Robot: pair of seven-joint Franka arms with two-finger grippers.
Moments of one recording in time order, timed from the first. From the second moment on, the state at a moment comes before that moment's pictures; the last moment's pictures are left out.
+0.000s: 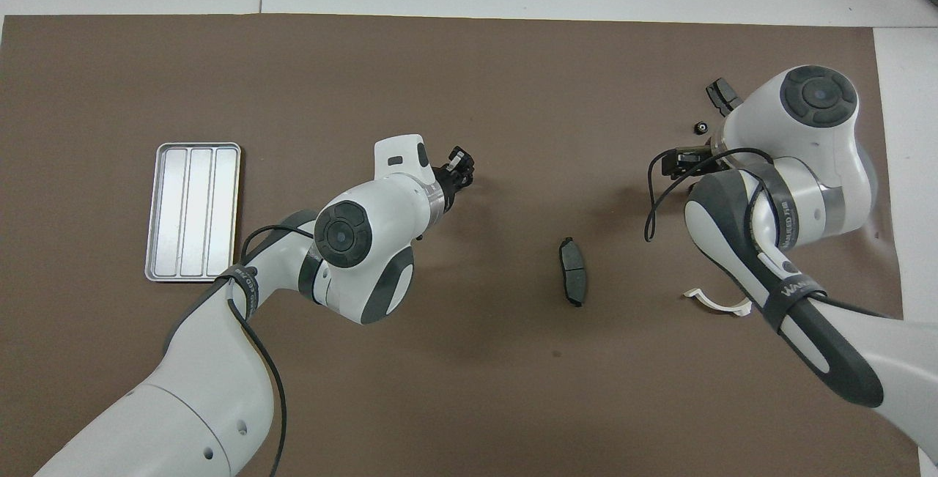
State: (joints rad) left arm -0.37 0.48 -0.28 -1.94 -0.09 2.96 -1.34; right arm -0.17 0.35 0.28 -1.82 -0.28 2.15 0.30
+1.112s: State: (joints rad) left arm -0.01 0.13 -0.21 -1.90 -0.08 2.13 -0.45; right arm 0.22 0.45 0.29 -1.75 -0.28 2.50 0.50
